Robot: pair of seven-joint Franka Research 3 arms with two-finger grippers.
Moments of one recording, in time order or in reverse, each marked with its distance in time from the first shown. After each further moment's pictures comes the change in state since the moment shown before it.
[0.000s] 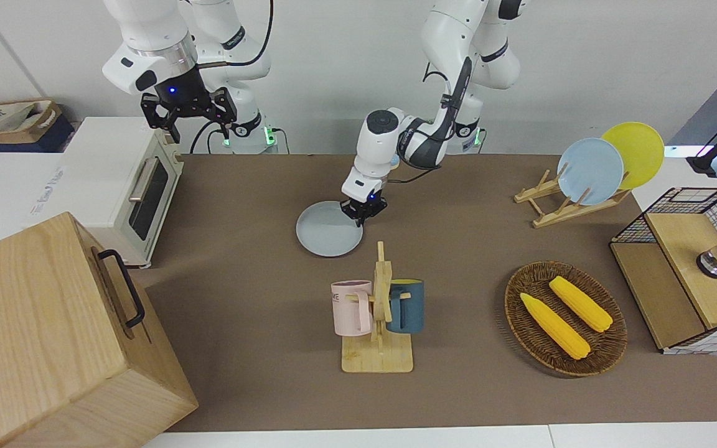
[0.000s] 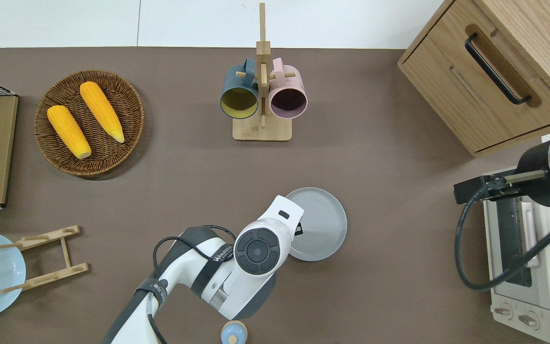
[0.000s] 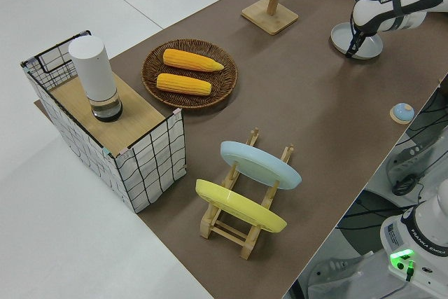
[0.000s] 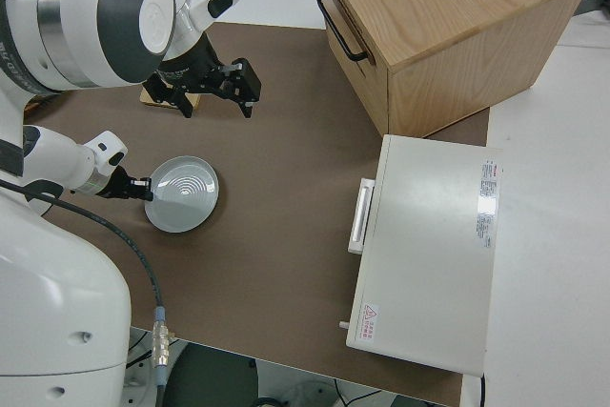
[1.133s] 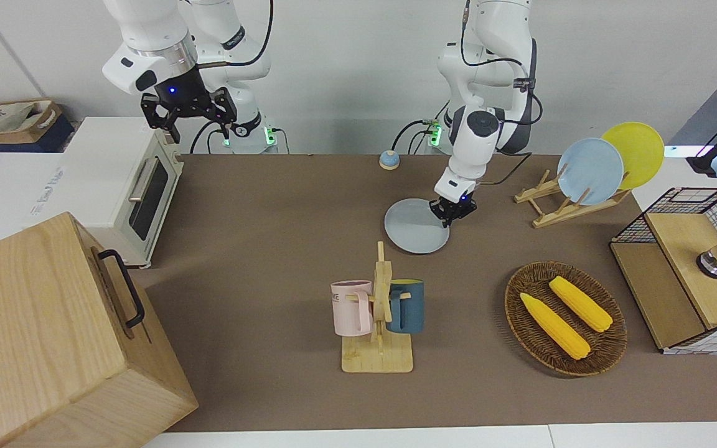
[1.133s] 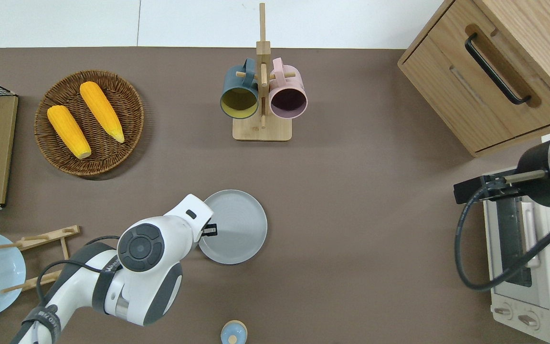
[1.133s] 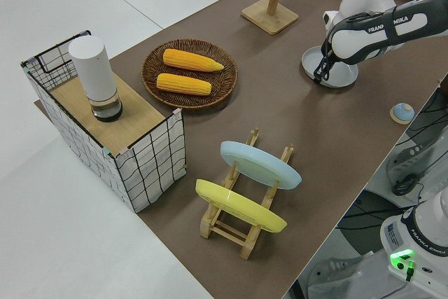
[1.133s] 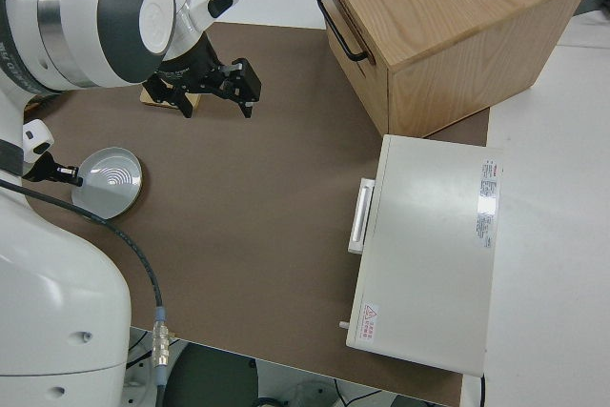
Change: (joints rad) left arm 0.129 -0.230 0.174 -0.297 0.000 0.018 0.429; right arm 0.000 0.000 0.000 0.000 0.000 0.000 0.000
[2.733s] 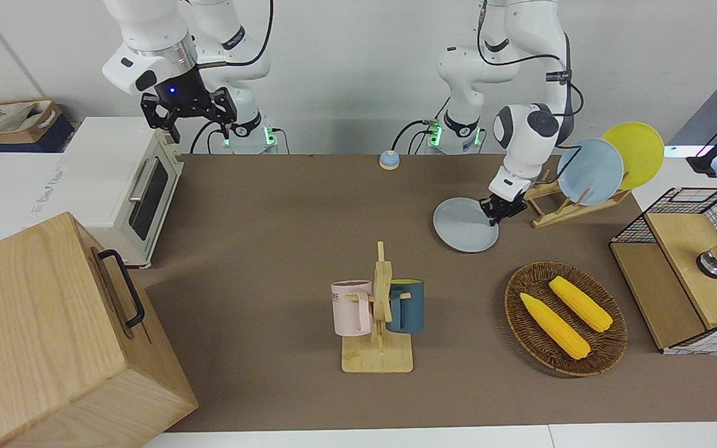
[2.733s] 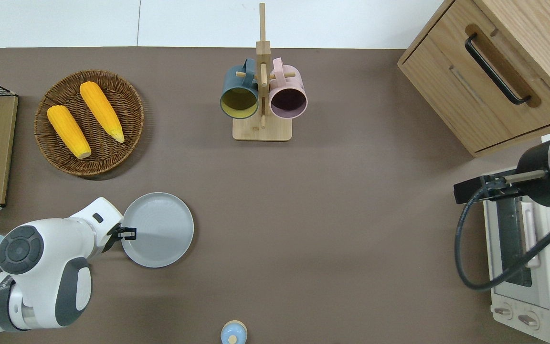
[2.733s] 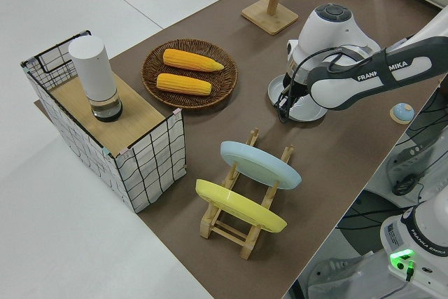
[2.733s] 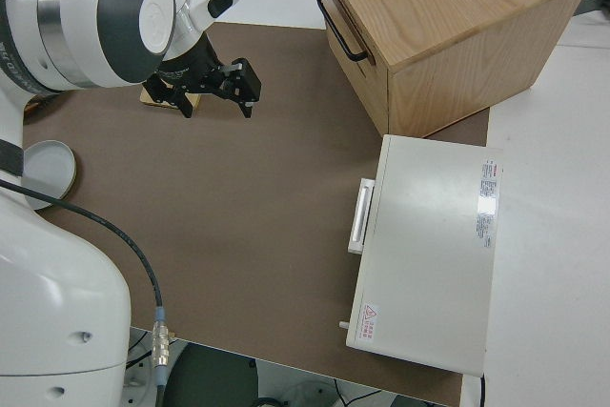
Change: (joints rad) left arm 0.356 -0.110 0.044 -0.124 0.000 0.000 0.485; right arm 0.000 0.000 0.000 0.000 0.000 0.000 0.000
